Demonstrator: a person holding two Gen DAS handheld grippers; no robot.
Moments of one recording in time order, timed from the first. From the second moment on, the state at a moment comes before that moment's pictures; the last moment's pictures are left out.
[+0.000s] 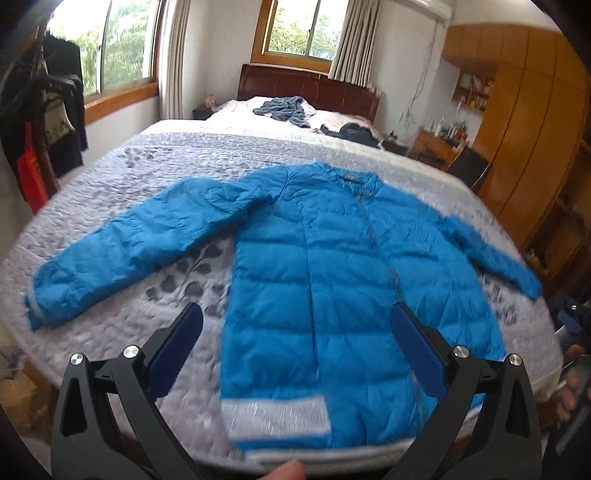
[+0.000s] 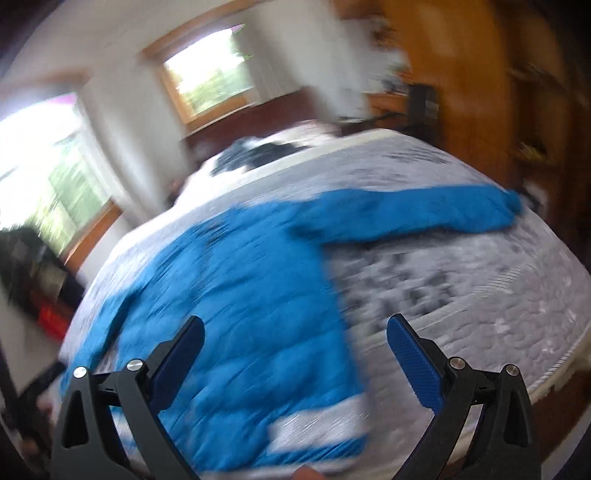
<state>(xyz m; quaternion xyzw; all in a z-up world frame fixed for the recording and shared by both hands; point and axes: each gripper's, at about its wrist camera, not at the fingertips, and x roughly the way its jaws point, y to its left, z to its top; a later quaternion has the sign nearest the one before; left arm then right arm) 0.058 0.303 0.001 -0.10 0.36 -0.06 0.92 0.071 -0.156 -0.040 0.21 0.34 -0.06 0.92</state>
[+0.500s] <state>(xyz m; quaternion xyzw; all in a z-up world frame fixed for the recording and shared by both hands) 0.138 0.310 -0.036 -0.18 0.41 -0.10 0.89 0.111 -0.459 -0.165 0.60 0.21 -0.17 0.75</state>
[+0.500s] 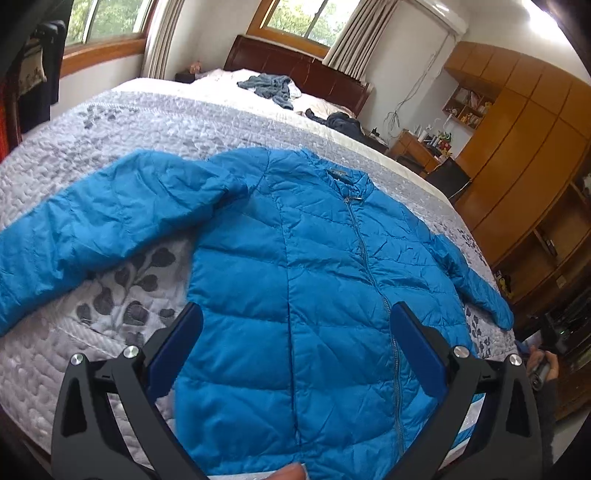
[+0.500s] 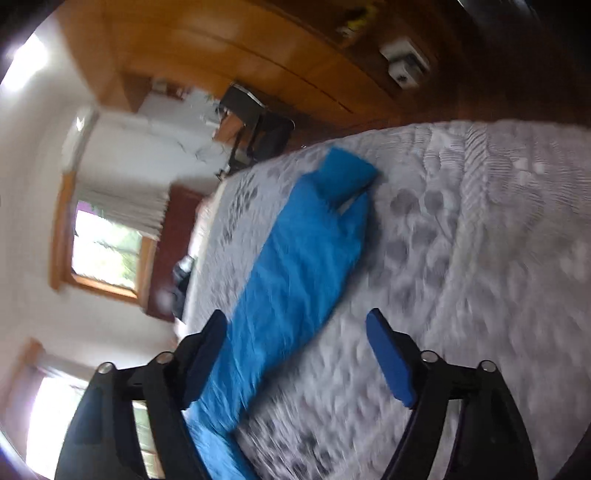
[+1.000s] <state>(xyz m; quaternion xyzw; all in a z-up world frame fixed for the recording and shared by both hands) 0.174 0.288 -0.040 -0.17 0.43 -0.10 0.88 0.158 -0.499 -0.199 0.62 0.20 -0.18 0.73</state>
